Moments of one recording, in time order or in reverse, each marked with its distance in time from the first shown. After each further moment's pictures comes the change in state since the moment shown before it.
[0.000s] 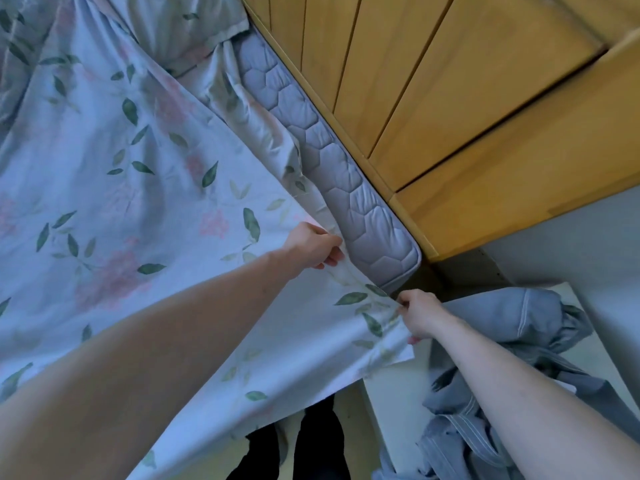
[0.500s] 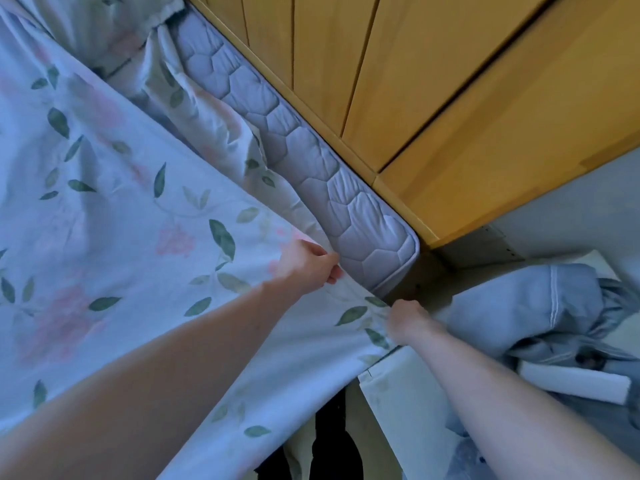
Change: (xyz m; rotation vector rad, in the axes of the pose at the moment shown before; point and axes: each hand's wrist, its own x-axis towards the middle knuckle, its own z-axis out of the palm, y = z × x) left_hand 0.064 -0.045 0.056 0.115 0.048 0.024; right_hand 0.089 0.023 0.070 -0.250 0.020 0.187
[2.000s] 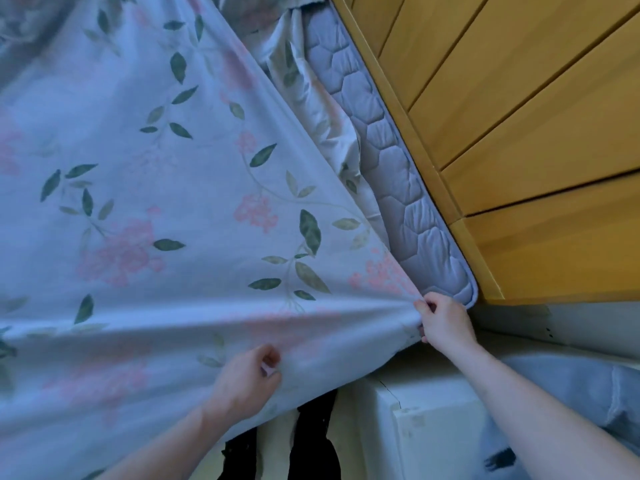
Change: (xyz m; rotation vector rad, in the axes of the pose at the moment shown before) left_hand -0.116 -0.240 -0.050 0.253 0.121 -0.011; right_hand -0.020 -0.053 -0.049 0.343 0.370 -0.300
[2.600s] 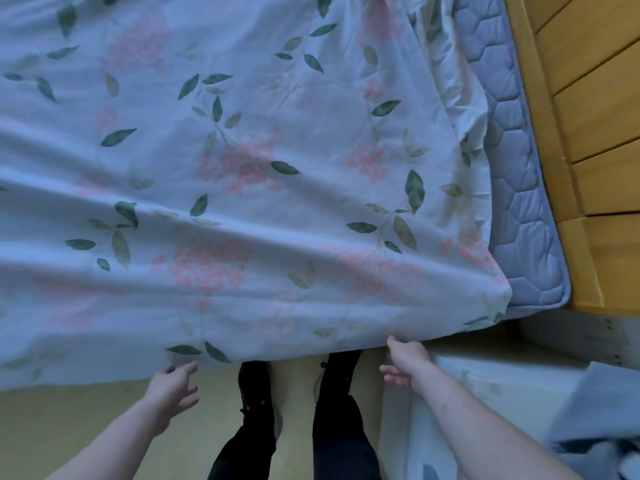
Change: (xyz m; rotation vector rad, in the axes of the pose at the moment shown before) left_hand -0.149 -0.266 0.033 -1.142 0.235 -1.055; right_hand -0.118 -0.025 0.199 0.267 -0.367 0.607
